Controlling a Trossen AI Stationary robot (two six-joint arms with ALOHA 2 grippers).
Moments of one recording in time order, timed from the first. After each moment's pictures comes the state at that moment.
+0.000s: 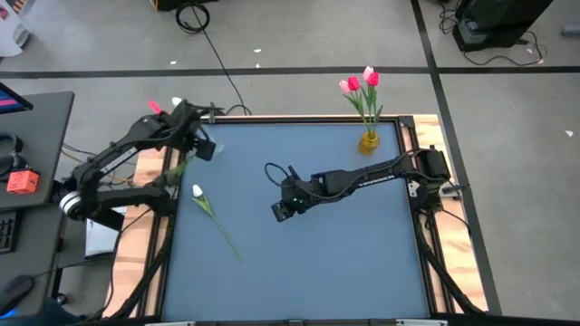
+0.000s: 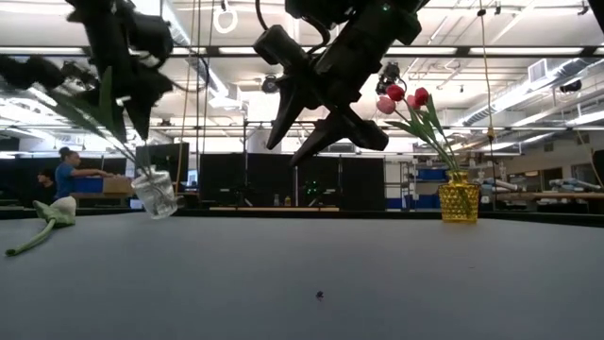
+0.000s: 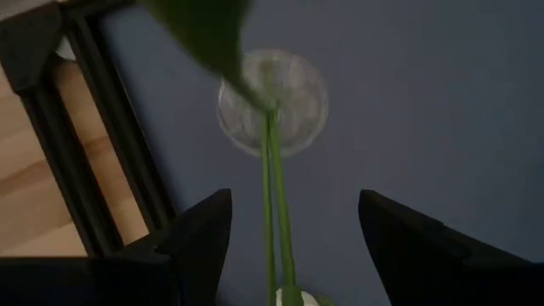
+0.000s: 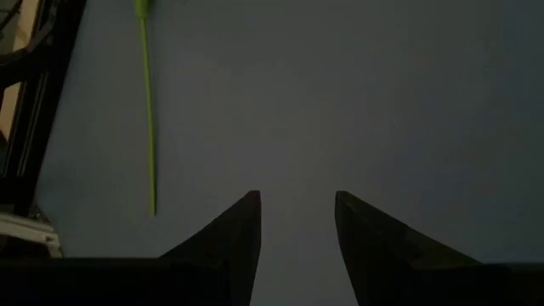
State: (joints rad) left arm 0.85 1.01 0.92 -1.08 -0.09 -0.33; right arm 0.06 1.92 1.38 -0.40 -0.01 1.13
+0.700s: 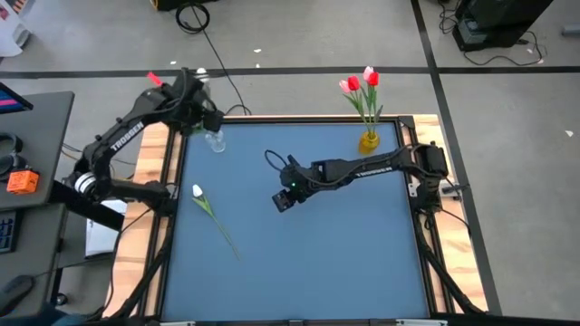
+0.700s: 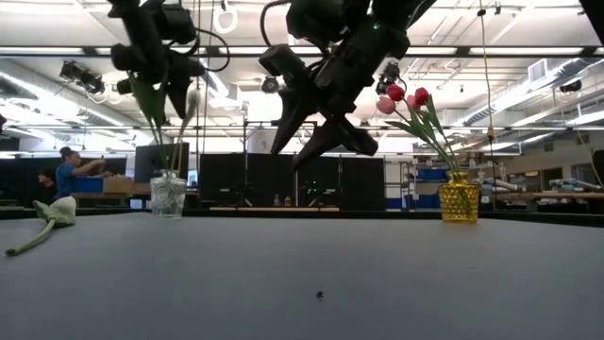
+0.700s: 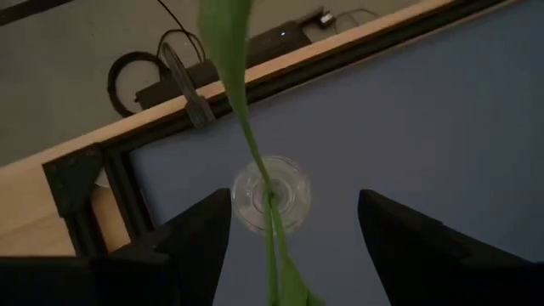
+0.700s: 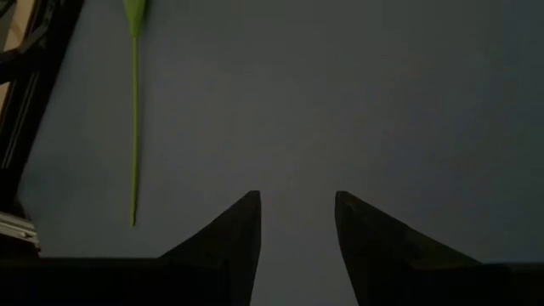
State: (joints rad) left arm 0.94 1.24 1.24 -1.03 -0.07 -0.21; right arm -0.04 1.92 1.38 -0.40 -0.08 0.97
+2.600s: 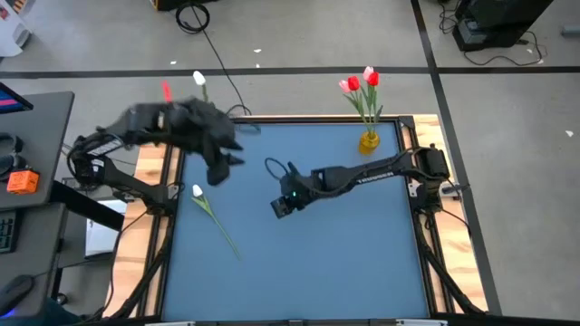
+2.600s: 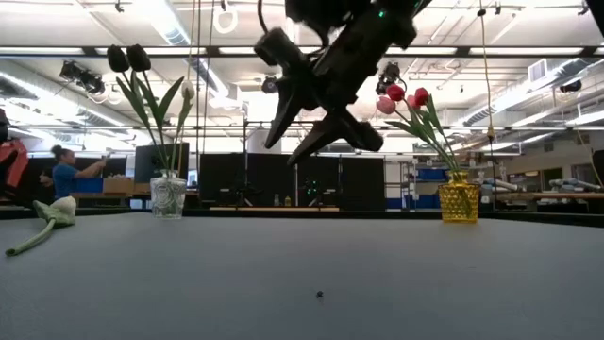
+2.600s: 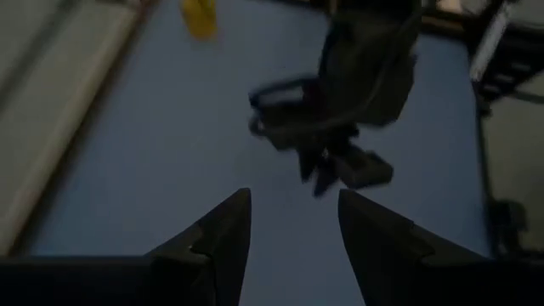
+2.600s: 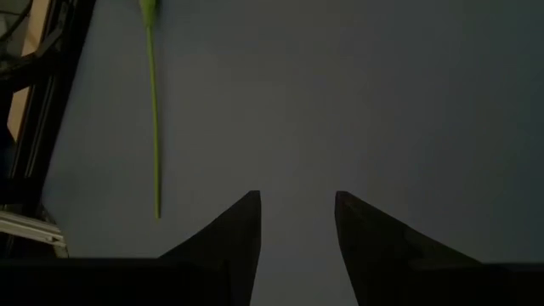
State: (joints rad) left arm 0.11 1.30 1.76 -1.22 0.01 -0.12; right arm 0.04 1.92 1.38 -0.38 -0.04 1.10
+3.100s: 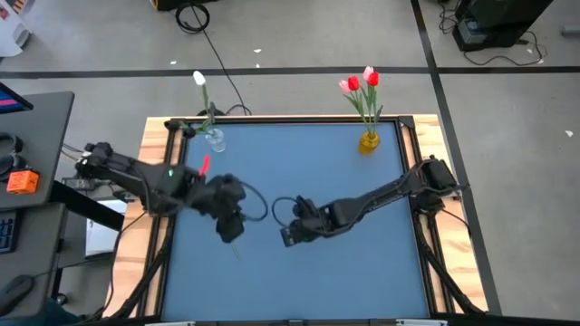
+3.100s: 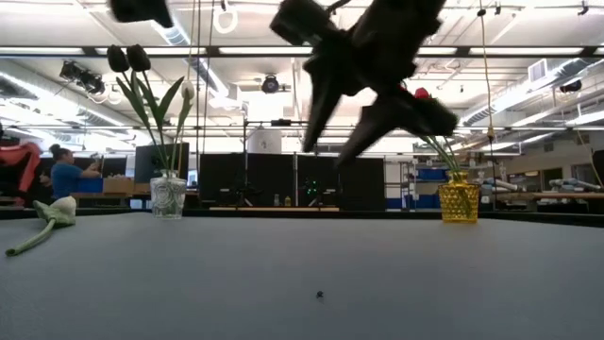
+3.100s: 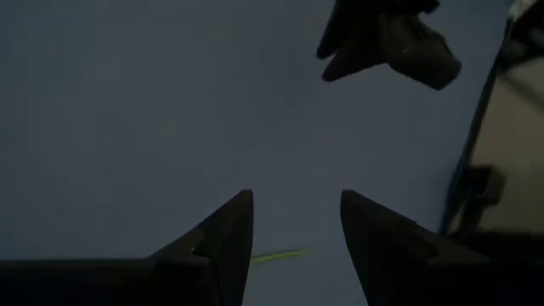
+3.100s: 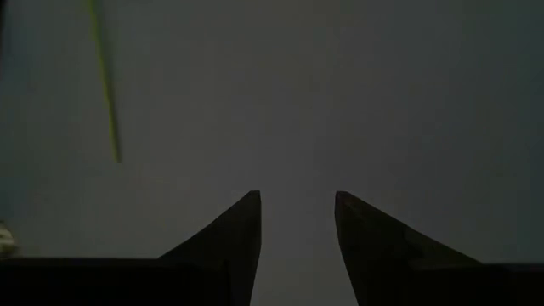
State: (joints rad) left arm -0.34 1.30 1.33 -1.04 -0.17 -0.81; right arm 0.29 1.92 1.38 -0.54 0.19 1.45
